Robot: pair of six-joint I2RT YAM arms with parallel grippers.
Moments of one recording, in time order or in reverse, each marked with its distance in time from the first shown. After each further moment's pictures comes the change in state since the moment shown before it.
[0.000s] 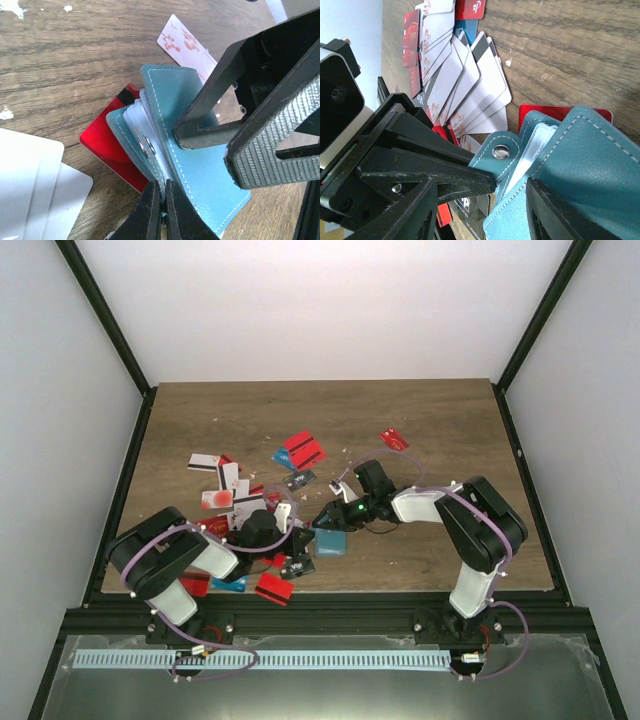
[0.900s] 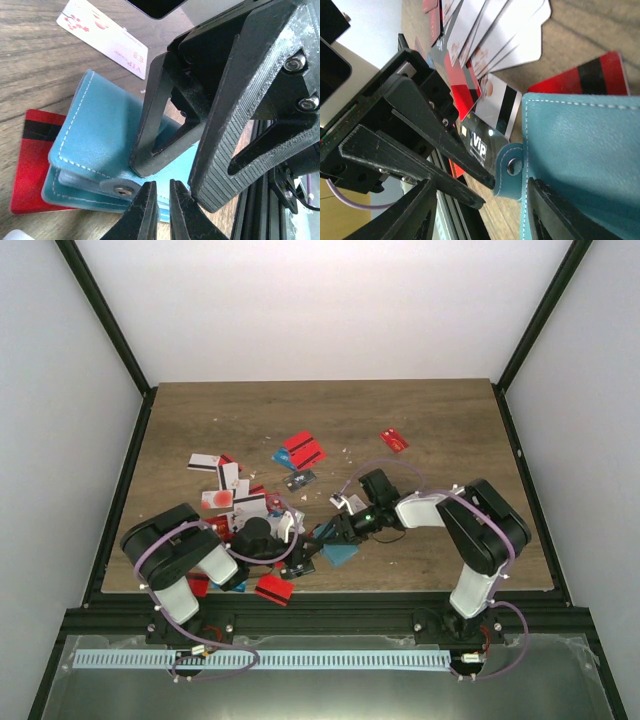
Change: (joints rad) left arm -0.019 0.086 -0.071 0.307 0.183 0.043; right arm 0.003 -0.014 -0.063 -0.035 -0.182 -0.106
